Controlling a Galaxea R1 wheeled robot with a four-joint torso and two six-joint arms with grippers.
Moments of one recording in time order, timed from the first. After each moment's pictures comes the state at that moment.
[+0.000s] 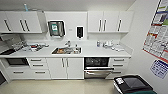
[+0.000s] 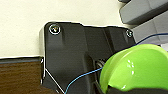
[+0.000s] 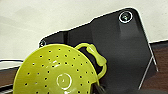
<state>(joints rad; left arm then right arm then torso) 1.58 2.83 -2.63 0.80 -0.34 -0.76 -1.55 2.90 -2.55 -0.39 0.20 0.49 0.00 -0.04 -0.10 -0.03</state>
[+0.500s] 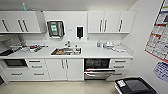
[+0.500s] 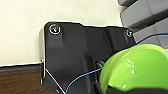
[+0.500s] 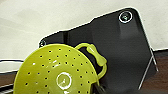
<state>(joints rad) 1.58 2.83 -2.63 0.80 -0.34 -0.76 -1.55 2.90 -2.55 -0.39 0.20 0.49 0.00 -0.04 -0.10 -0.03</state>
